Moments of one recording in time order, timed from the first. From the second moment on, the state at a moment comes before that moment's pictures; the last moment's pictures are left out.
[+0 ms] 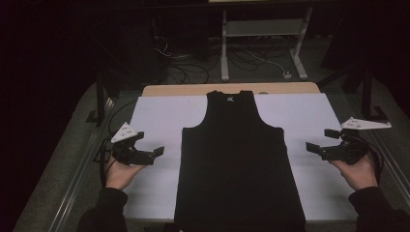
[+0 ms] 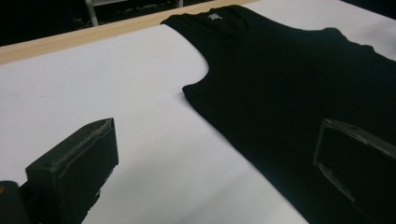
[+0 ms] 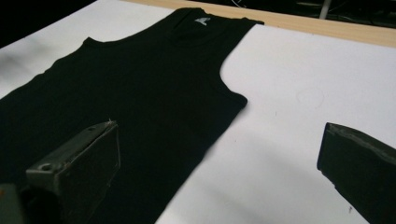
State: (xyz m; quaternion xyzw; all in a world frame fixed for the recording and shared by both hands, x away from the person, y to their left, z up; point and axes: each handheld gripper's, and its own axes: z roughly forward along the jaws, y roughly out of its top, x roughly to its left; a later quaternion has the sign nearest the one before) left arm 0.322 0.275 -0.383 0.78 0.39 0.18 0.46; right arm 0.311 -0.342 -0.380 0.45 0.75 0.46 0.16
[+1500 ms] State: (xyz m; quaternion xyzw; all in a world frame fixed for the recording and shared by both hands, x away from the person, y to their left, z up) left arm 0.379 0.252 -0.357 0.79 0.37 0.14 0.46; right arm 0.361 -0.326 -0.357 0.43 0.78 0.44 0.13
